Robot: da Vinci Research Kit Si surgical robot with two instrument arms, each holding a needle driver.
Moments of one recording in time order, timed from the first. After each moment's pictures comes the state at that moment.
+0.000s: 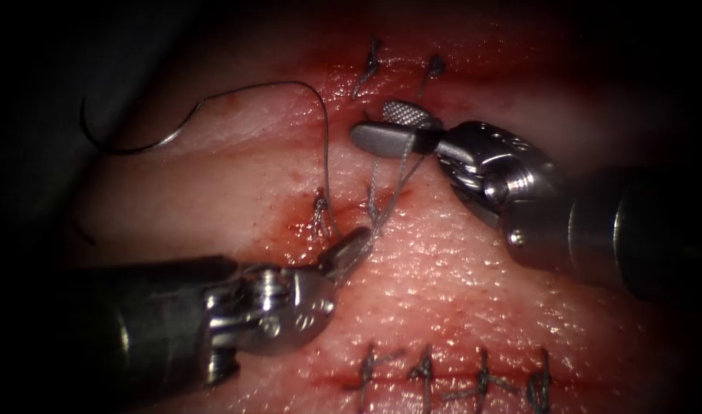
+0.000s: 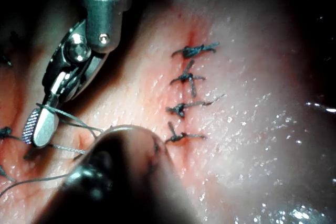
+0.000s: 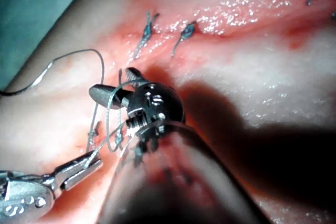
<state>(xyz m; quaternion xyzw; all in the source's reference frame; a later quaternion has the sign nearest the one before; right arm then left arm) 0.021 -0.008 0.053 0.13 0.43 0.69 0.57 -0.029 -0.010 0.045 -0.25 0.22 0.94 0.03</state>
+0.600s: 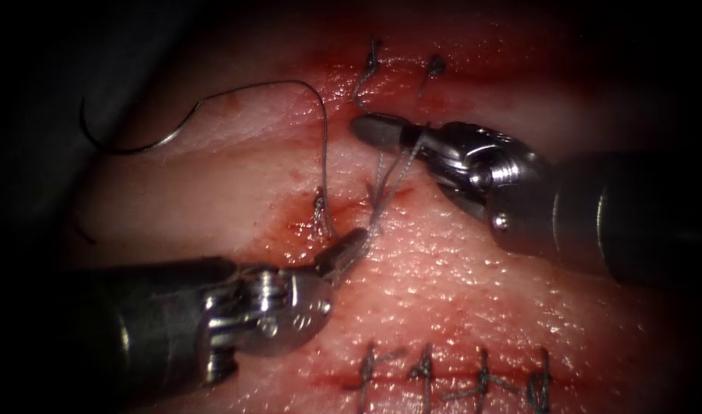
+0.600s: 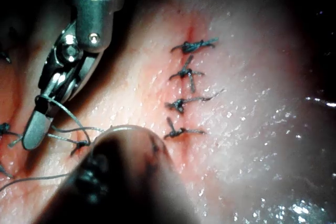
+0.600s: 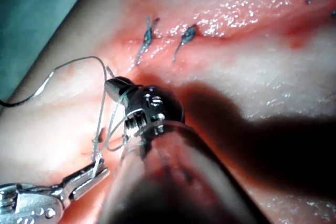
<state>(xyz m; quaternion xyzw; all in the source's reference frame) 0.021 -0.006 0.053 0.13 0.45 0.69 0.56 -0.029 -0.010 0.046 -0.24 0.21 0.95 0.02</state>
